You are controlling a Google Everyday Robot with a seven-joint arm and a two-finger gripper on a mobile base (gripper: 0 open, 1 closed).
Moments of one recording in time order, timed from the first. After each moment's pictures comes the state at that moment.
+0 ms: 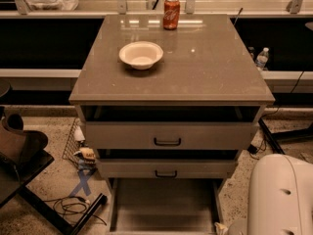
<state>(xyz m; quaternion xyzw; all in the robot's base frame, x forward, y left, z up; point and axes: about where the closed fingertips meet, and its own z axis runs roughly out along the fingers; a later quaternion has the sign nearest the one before) 0.347 -0.269 0.160 -0.58 0.81 0.04 0.11</state>
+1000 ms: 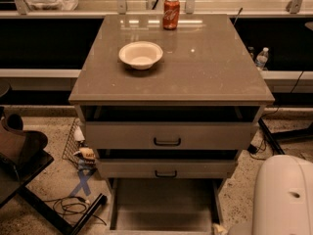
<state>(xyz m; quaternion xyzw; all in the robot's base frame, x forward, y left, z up) 0.338 -0.253 0.168 -0.61 0.78 0.05 0.13</state>
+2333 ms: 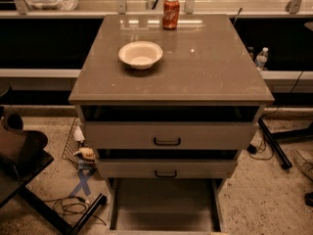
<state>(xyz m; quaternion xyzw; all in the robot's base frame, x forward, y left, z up) 0.323 -0.201 0.373 -0.68 0.64 -0.07 0.34</state>
